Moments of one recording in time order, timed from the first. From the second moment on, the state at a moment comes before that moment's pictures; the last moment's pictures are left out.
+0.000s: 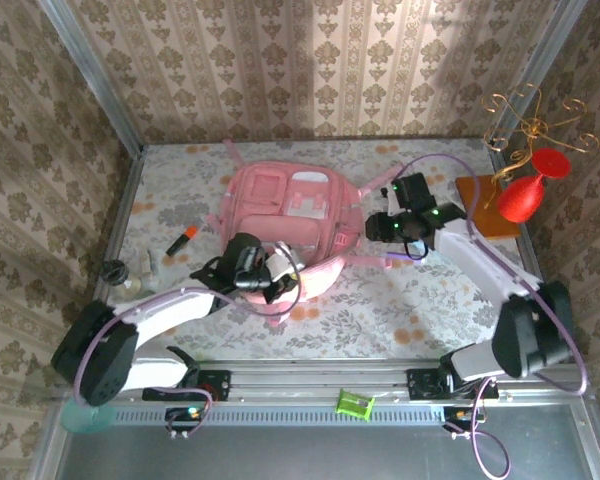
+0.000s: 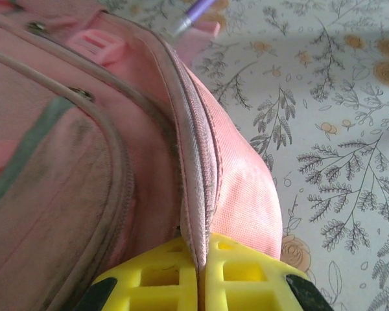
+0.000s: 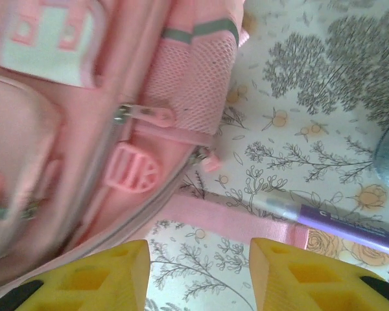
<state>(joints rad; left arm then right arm) -0.72 1.31 0.57 0.06 0.46 0.32 0.30 1.37 1.06 -0.62 -0.13 0.32</state>
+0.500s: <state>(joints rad) -0.56 1.17 0.66 0.02 0.30 -0.09 0.49 1.48 1.02 -0.42 -0.10 0.22</state>
